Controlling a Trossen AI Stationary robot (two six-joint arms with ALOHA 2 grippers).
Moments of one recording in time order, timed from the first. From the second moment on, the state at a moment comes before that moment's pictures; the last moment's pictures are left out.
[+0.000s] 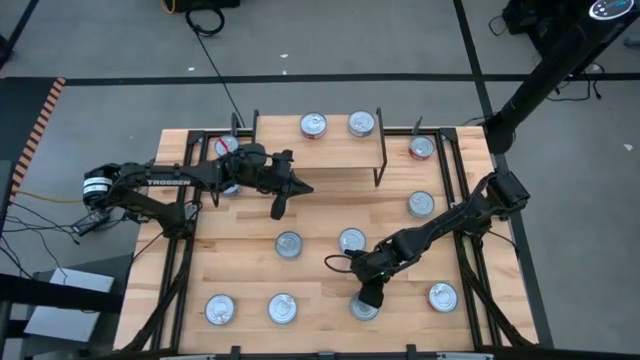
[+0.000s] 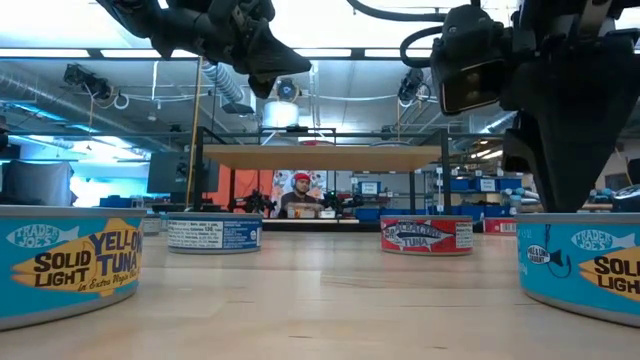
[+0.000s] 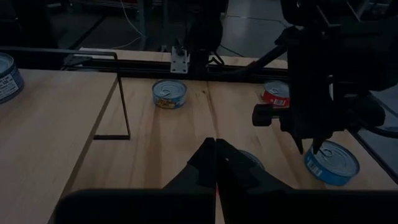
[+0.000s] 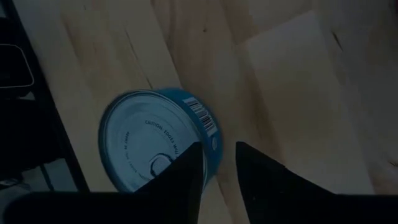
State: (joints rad) left arm 0.25 1.29 0.82 0.18 0.33 0.01; right arm 0.41 1.73 1.03 -0.46 -0.20 0.88
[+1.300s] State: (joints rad) left arm 0.25 1.28 0.82 0.13 0.33 0.00; right arm 0.42 1.73 1.04 -0.44 -0.22 0.85
